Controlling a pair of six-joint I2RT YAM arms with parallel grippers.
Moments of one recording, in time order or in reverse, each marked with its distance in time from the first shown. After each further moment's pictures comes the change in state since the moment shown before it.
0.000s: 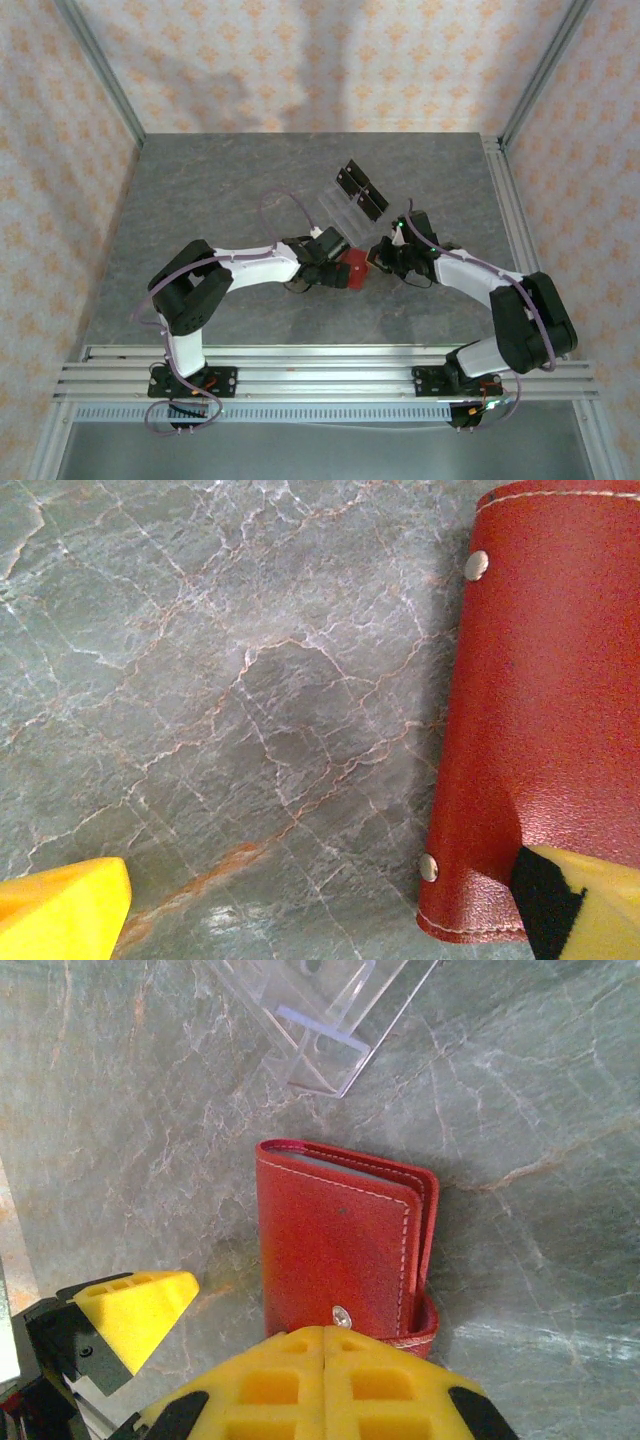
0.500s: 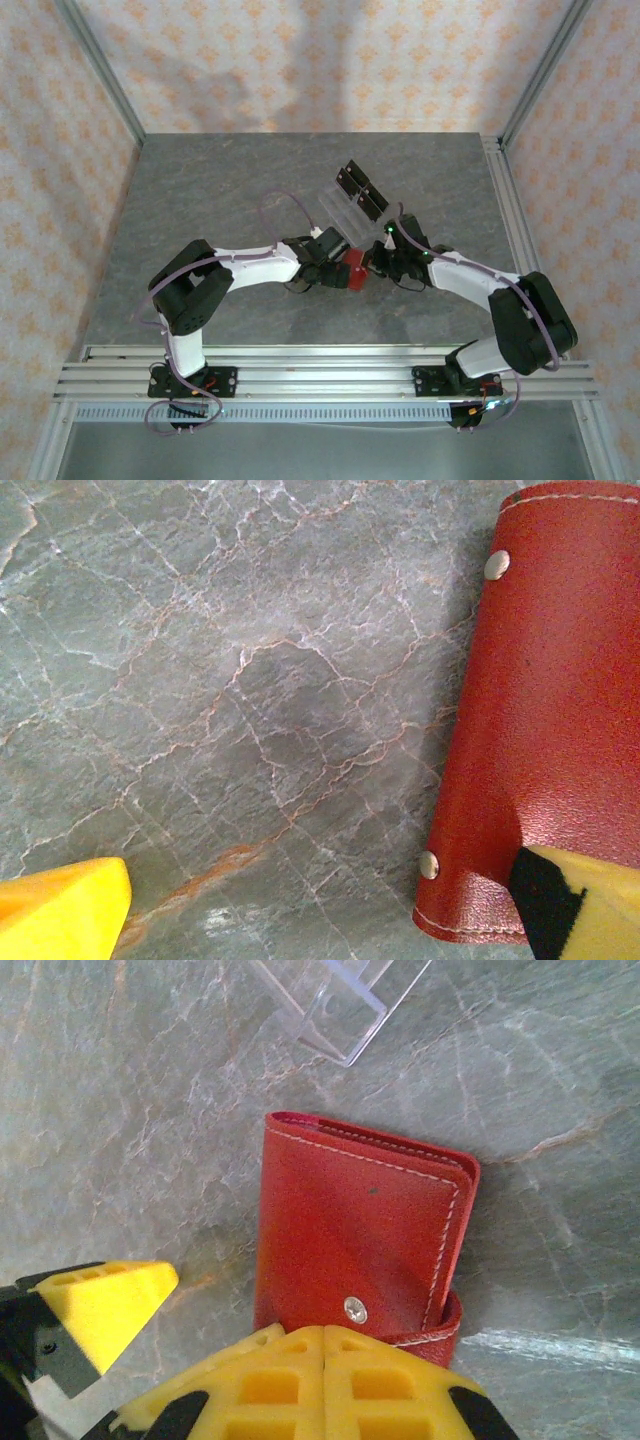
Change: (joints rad) left arm 0.000 0.004 0.000 0.005 0.004 -0.001; right arm 0.097 -0.001 0.002 -0.005 0.124 0.014
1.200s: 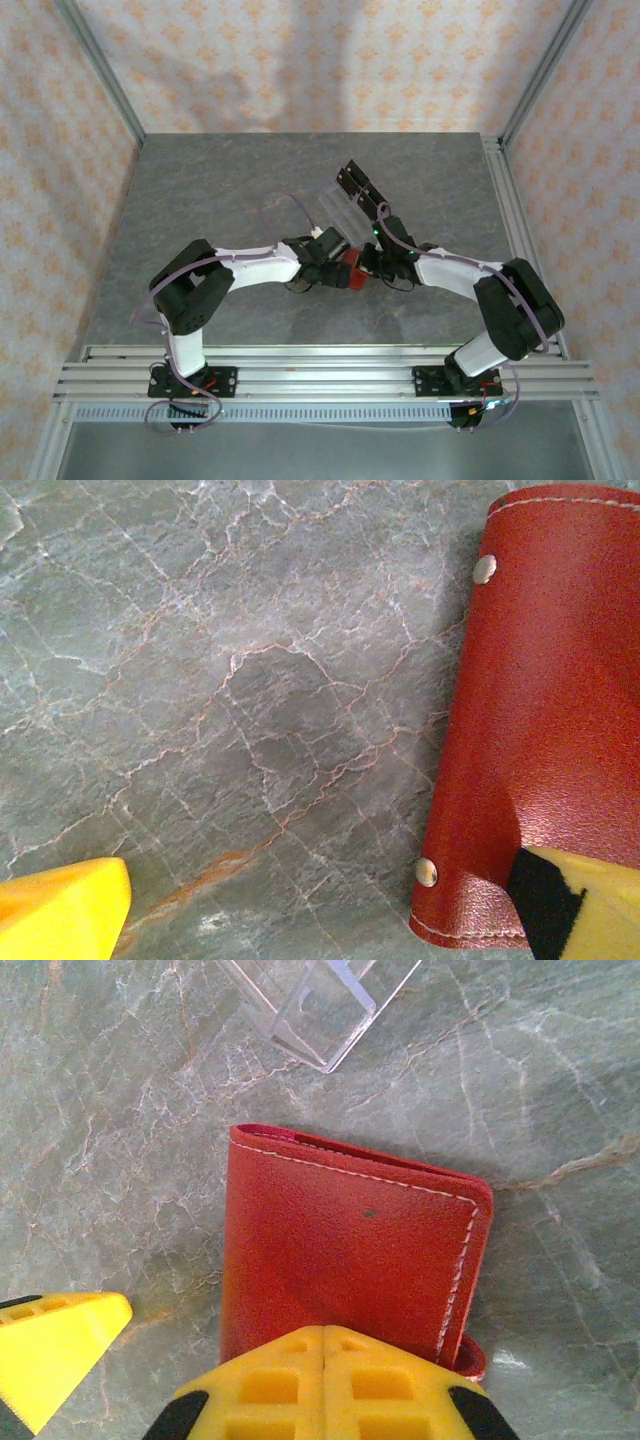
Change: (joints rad) left arm 0.000 0.004 0.000 0.013 0.004 0.000; right arm 0.063 0.100 0.042 0.013 0.095 0.011
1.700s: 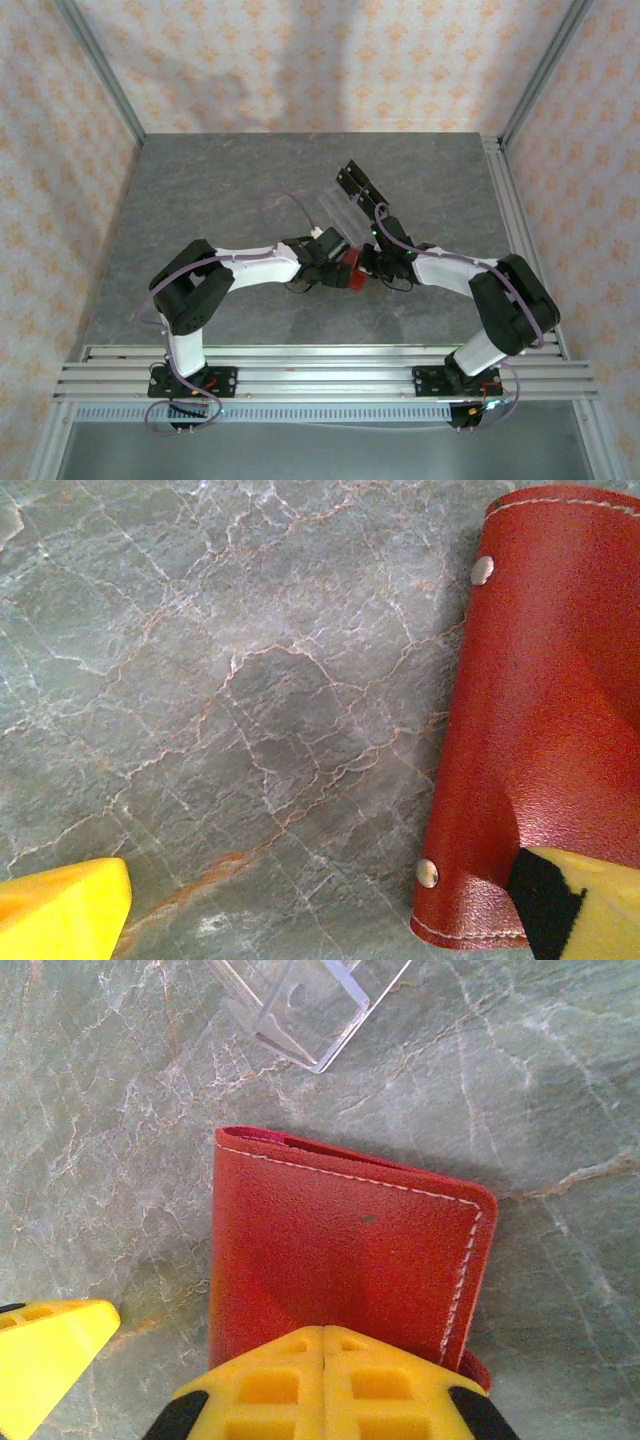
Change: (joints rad) left arm 0.000 0.000 -0.004 0.006 0.000 0.000; right arm 0.002 0.030 0.000 0.021 0.000 -0.001
